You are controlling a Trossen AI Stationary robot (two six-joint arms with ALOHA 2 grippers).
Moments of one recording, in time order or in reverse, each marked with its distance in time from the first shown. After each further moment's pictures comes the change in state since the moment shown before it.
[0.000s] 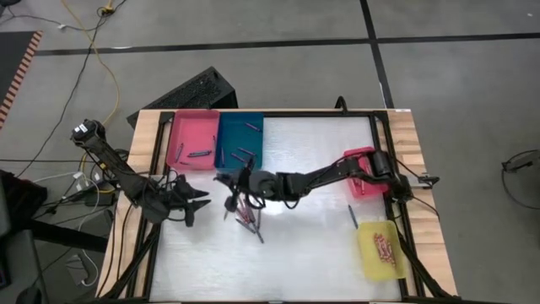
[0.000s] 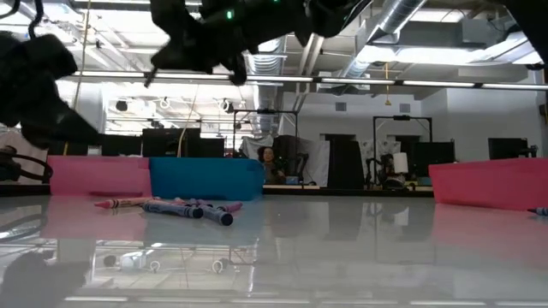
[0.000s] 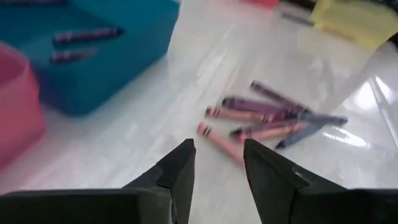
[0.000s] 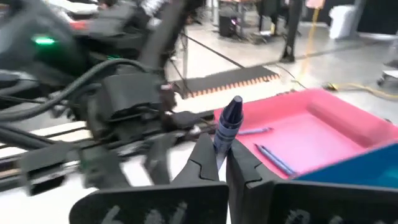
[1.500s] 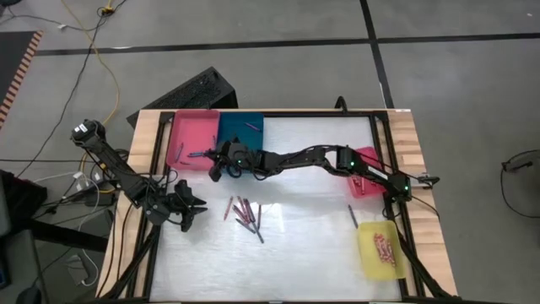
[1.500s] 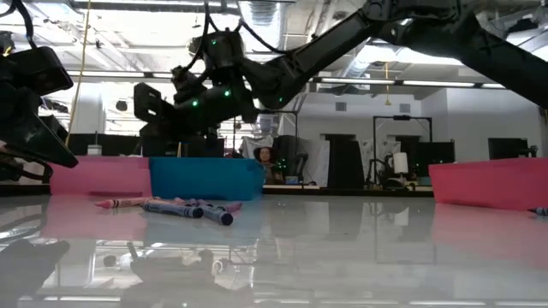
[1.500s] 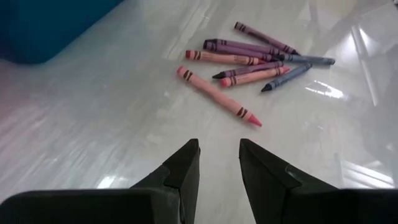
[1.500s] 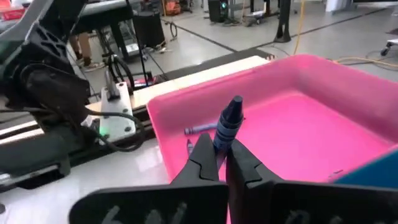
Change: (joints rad) left arm -0.001 0.003 0.000 -0.101 0.208 -0.067; right arm -0.234 0.385 0.398 -0.040 -0.212 0.072
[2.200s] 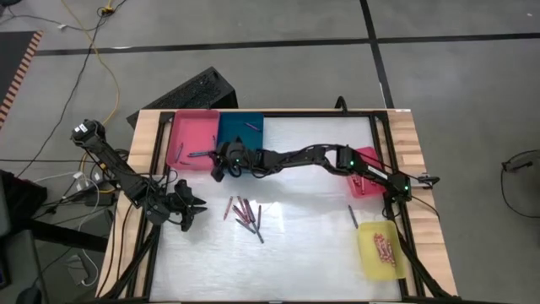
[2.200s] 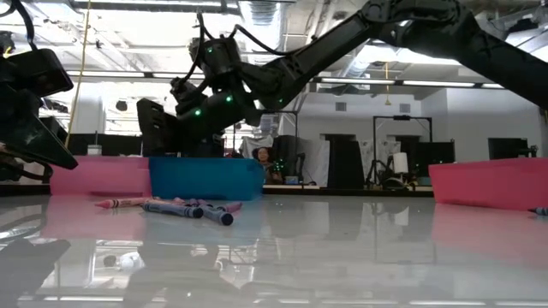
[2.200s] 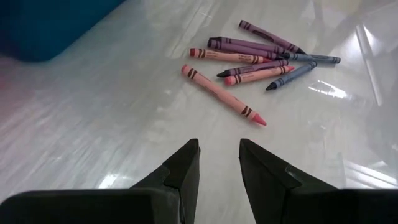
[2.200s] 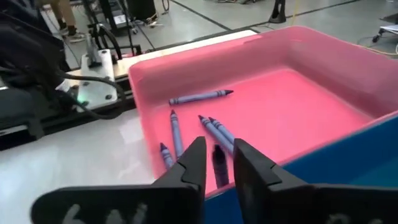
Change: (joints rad) left arm 0.000 0.000 0.000 -0.013 -0.003 -0.011; right arm -0.004 0.010 0.007 -0.115 0.004 -0.032
